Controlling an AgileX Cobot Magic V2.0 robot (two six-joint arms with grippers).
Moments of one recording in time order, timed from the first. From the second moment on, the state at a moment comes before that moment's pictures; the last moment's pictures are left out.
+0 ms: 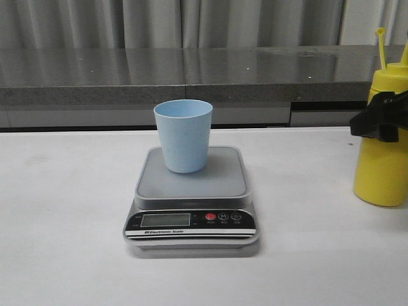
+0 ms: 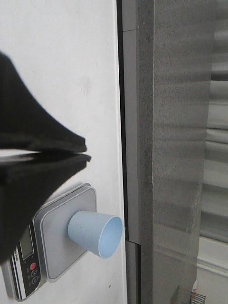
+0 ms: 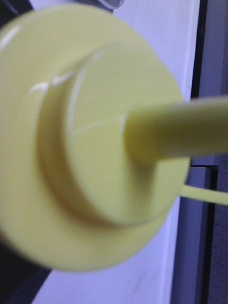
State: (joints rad) left arm -0.24 0.17 -0.32 -0.04 0.39 -0.11; right arm -0.04 1.59 -0.54 -0.56 -0.59 0.43
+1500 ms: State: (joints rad) left arm -0.24 0.17 -0.32 -0.04 0.39 -0.11; right arm 0.03 0.60 -0.30 -0.30 -0.07 0.50
